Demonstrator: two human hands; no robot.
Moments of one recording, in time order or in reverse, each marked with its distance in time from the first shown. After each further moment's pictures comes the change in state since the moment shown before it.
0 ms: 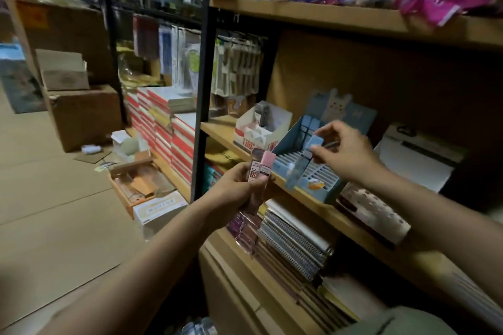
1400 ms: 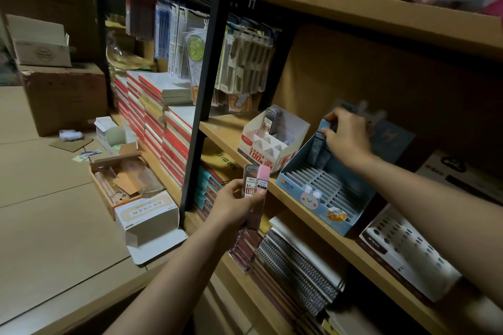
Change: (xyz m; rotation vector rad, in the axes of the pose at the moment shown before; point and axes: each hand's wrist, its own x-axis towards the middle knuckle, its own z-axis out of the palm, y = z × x) left_hand 0.056 -0.021 -0.022 -0.158 0.257 -0.050; right_hand 0.130 0.027 0.047 -0.384 0.199 -0.097
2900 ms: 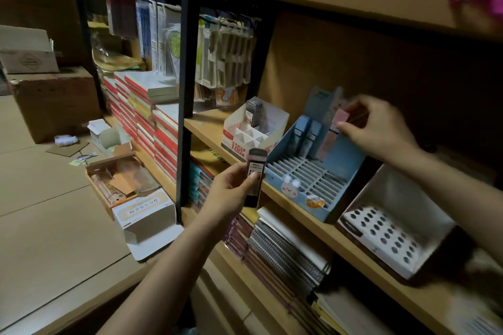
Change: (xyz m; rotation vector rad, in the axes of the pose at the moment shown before) left_hand -0.006 0.007 0.022 0.152 -0.127 0.257; right_hand -0.028 0.034 -0.082 0.078 -0.106 0.024
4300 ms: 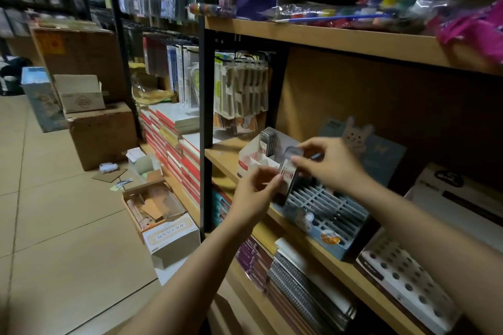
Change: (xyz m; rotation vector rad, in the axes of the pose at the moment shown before) left_hand 0.032 0.043 0.029 0.109 0.093 0.085; right_hand 0.011 -0.042 0.053 0.466 -0.226 -0.053
